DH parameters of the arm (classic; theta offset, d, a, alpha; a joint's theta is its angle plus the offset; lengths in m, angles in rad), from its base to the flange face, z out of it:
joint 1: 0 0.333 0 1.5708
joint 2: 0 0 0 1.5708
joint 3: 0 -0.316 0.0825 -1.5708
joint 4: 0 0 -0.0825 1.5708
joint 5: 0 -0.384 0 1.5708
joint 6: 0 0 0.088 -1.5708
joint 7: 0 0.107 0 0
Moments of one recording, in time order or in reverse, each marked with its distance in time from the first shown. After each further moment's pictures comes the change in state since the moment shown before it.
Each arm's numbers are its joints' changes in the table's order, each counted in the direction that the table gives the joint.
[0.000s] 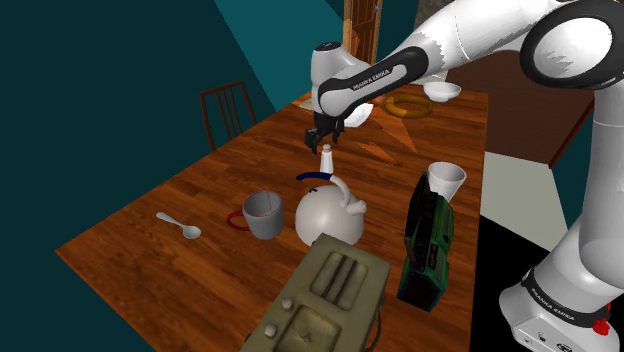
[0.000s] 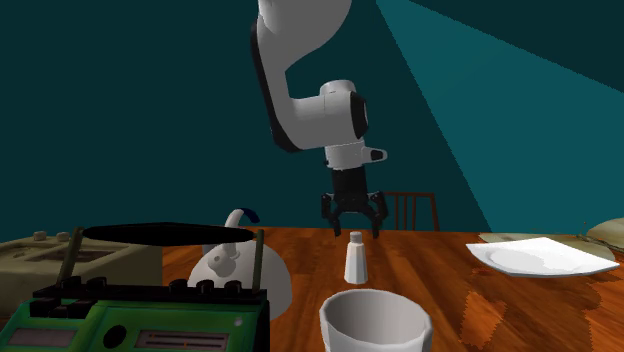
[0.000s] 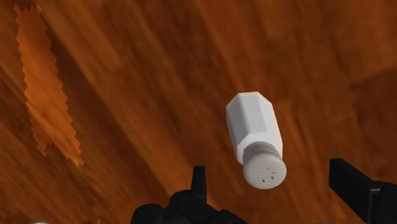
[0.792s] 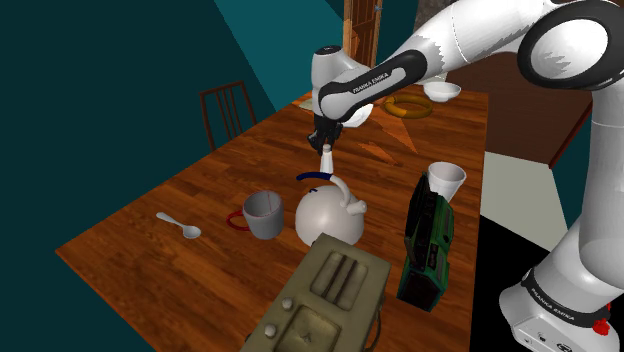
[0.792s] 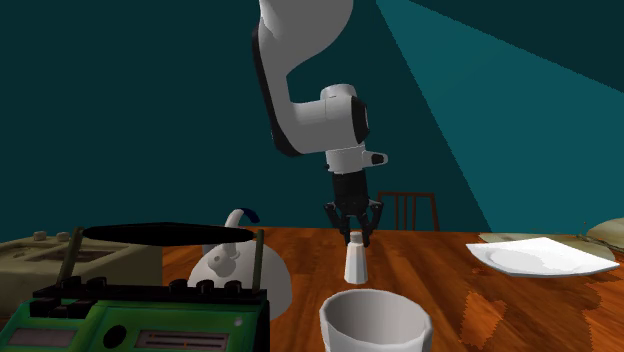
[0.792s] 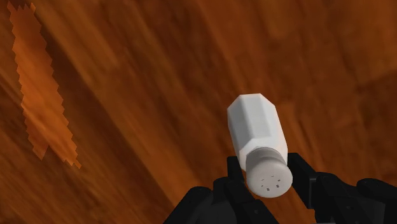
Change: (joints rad) arm -0.001 -0.009 0.002 -0.009 0.003 -0.018 0.001
